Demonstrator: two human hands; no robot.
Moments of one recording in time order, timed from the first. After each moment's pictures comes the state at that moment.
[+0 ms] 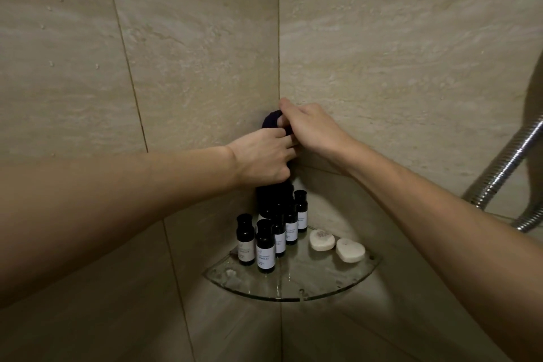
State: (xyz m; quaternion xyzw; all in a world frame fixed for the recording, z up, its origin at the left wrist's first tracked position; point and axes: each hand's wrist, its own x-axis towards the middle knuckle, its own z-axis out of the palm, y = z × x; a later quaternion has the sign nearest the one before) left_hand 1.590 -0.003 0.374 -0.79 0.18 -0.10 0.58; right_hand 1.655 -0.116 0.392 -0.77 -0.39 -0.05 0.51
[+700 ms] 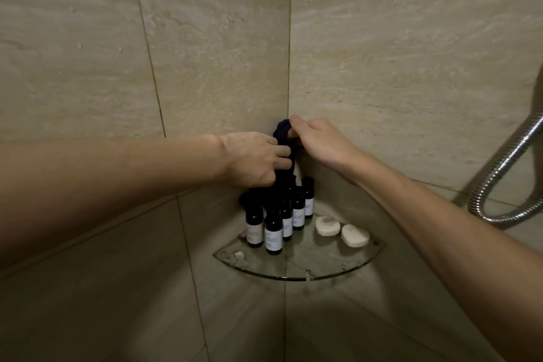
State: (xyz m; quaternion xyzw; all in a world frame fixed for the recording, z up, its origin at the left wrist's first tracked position) left_hand 1.559 0.016 0.368 -0.80 0.26 -0.02 0.55; right_hand 1.654 -0.120 0.357 -0.78 -0.40 -0.01 0.48
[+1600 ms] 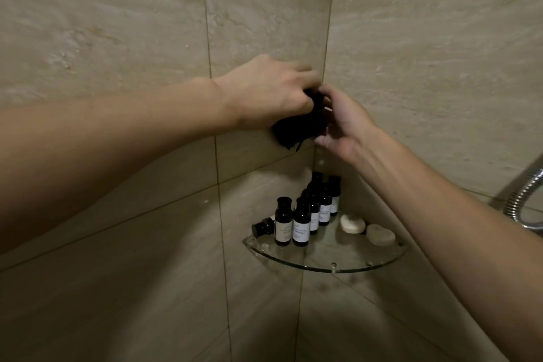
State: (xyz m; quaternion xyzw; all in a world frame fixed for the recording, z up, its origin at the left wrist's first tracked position) left_hand 1.497 0.008 0.446 -0.85 0.17 -0.25 0.43; right_hand 1.615 -0.097 0.390 -0.53 -0.22 0.21 0.79
